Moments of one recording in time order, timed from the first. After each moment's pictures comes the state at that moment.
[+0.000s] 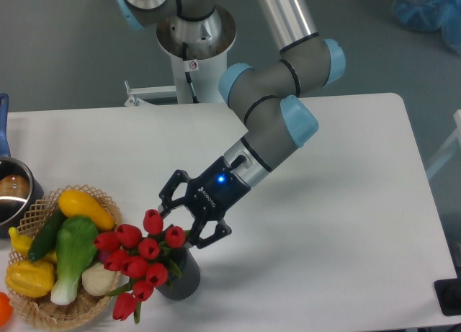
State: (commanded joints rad) arm 2.50 -1.97 -1.70 -0.85 0.49 1.22
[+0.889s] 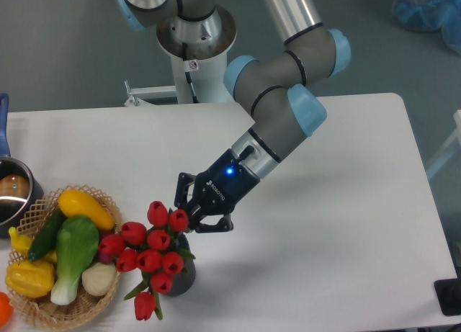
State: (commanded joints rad) arm 2.54 -1.93 -1.71 -0.85 0.48 1.21
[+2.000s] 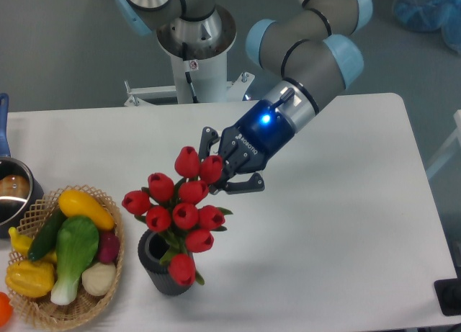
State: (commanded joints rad) arm 2.67 -1.83 -1.70 -0.85 0.17 1.17
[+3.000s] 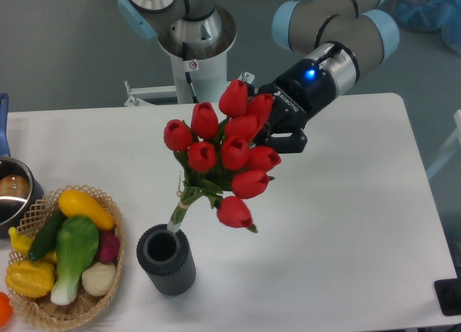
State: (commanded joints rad) arm 2.78 -1.81 -1.67 -0.85 0.02 1.17
